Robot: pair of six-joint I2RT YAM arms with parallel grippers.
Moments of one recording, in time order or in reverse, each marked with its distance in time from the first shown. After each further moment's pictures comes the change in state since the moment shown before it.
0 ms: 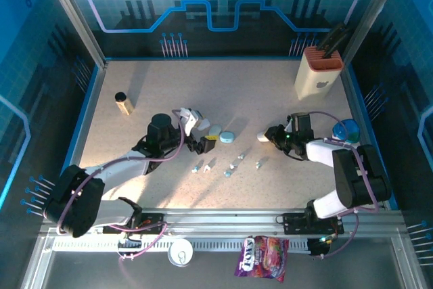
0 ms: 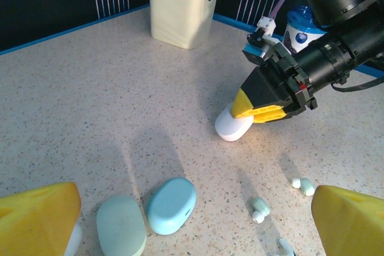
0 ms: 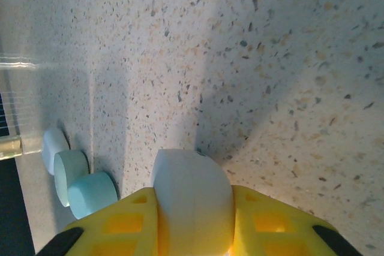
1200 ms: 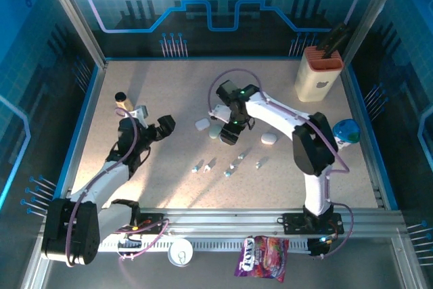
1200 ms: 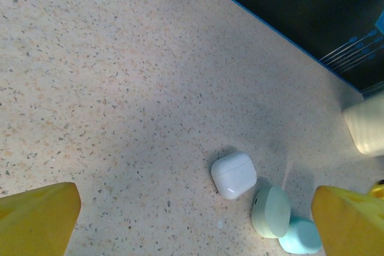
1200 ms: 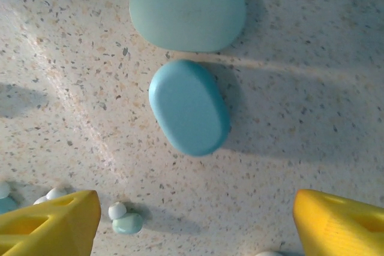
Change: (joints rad) left arm 0.387 -0.230 -0.119 -0.267 -0.290 -0.634; right arm 0.518 0.506 1.115 -1.173 0.389 -1.291
